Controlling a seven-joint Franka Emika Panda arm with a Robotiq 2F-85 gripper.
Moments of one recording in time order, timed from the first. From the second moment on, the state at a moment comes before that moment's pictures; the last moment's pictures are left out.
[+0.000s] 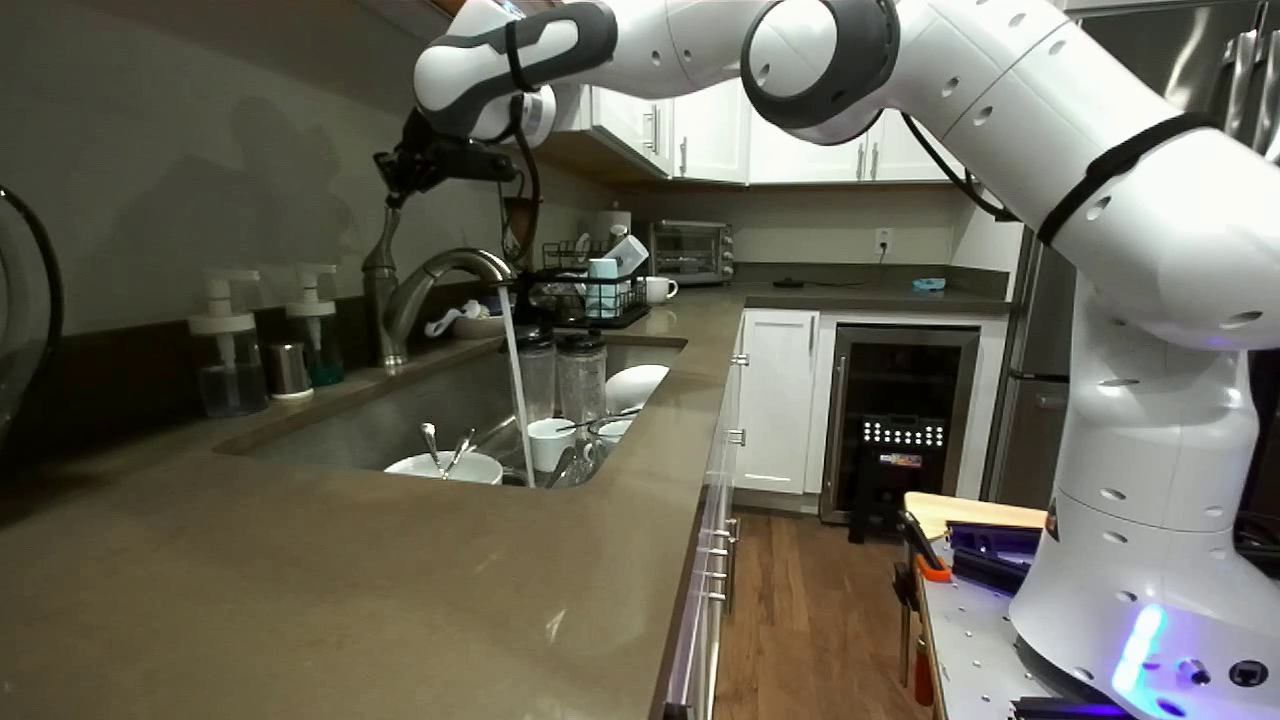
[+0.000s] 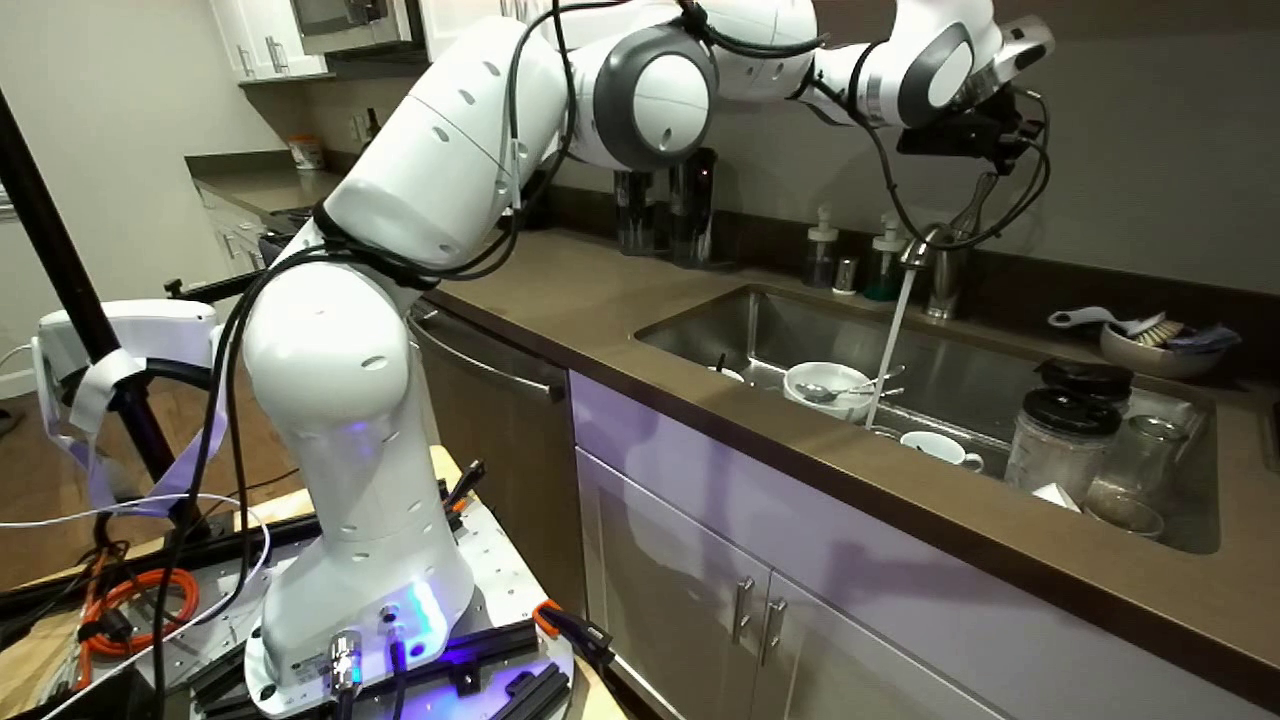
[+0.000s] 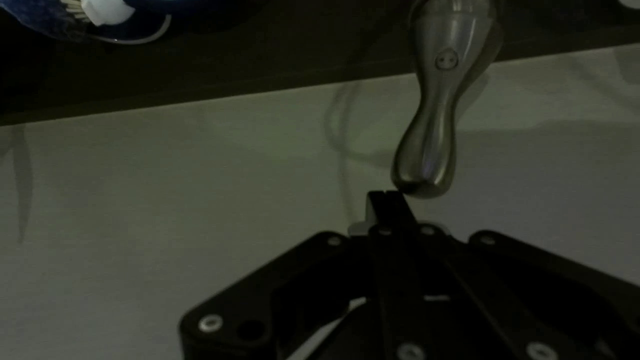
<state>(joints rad) -0.12 0.77 -0.05 -0.95 0.04 2.60 -0.06</state>
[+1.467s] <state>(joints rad) -0.14 0.76 -0.02 -0.92 0.06 2.47 -0.06</state>
